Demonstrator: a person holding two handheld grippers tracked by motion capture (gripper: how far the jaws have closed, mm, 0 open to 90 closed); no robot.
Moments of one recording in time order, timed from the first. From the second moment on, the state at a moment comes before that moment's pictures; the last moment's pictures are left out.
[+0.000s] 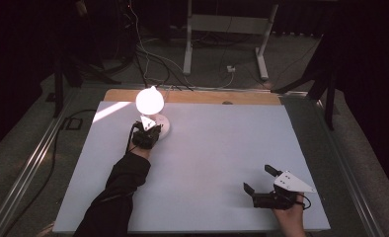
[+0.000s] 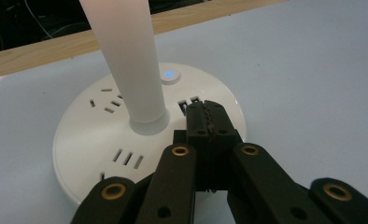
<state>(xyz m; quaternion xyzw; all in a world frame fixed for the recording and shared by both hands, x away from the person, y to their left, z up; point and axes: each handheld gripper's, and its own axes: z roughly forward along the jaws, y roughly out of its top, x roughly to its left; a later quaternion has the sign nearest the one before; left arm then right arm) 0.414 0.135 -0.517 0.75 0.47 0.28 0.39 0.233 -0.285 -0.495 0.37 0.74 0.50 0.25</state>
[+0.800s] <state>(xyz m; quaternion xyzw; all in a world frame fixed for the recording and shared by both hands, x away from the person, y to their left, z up) 0.412 0.135 -0.511 0.74 0.46 0.27 0.40 0.232 -0.285 -0.495 0.37 0.74 0.51 0.25</state>
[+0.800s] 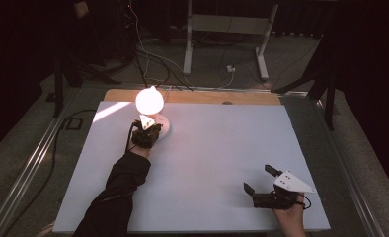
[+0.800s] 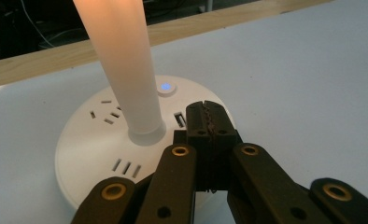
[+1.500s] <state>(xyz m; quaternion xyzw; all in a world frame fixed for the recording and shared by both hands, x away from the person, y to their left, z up) 0.415 0.136 -0.518 0.75 0.46 0.27 0.39 0.233 -0.286 -0.496 0.37 0.74 0.50 0.25</state>
